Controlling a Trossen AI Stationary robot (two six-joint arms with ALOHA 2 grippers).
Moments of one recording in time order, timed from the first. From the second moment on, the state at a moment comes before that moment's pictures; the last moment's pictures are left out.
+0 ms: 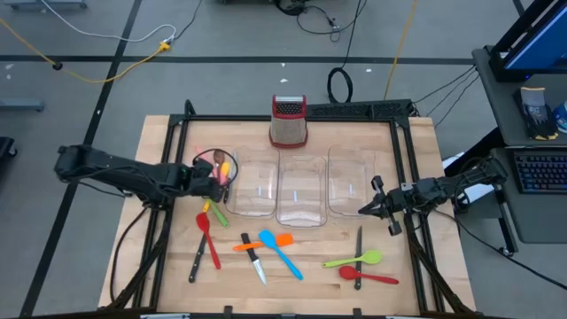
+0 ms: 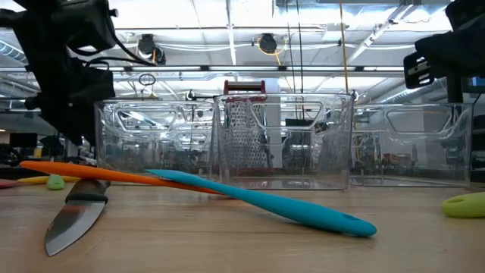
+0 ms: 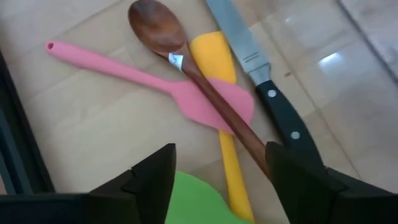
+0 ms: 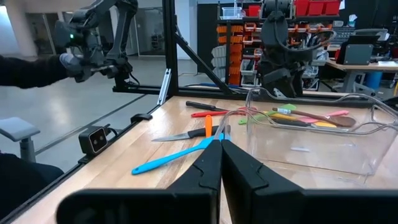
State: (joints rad) left arm -0.05 1.05 0.56 -0.86 -0.45 -1.05; right arm 0.35 0.09 0.03 0.07 0.08 0.05
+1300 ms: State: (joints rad) left arm 0.00 1.26 0.51 -0.73 -0.42 -1.12; right arm 0.35 0.09 0.03 0.07 0.08 0.09
